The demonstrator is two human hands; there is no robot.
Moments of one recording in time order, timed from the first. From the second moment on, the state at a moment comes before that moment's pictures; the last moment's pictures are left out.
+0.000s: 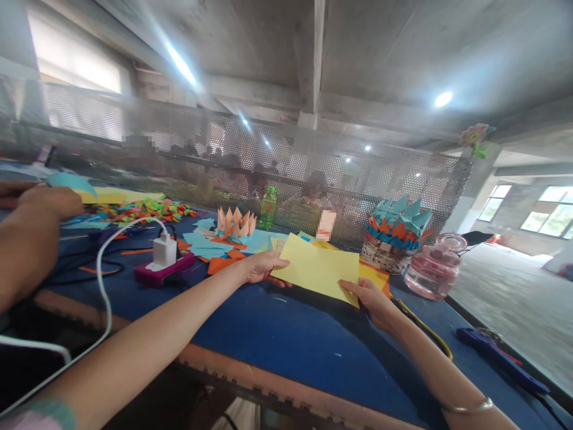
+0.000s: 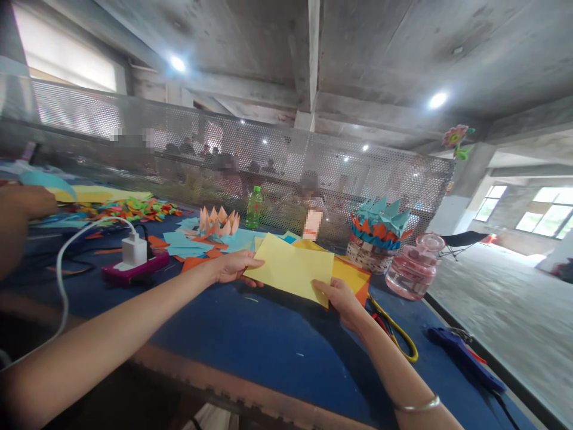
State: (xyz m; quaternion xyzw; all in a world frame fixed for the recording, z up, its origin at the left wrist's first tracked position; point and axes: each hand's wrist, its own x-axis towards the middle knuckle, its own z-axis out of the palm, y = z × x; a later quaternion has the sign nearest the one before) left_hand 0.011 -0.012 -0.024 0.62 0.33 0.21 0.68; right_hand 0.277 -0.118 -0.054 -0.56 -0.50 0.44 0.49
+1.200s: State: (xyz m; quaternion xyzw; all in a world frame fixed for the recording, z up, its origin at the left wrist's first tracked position) left_hand 0.011 -0.013 -0.024 0.64 0.33 0.20 0.67; right_hand 0.277 -0.118 -0.057 -0.56 -0.49 0.45 0.49
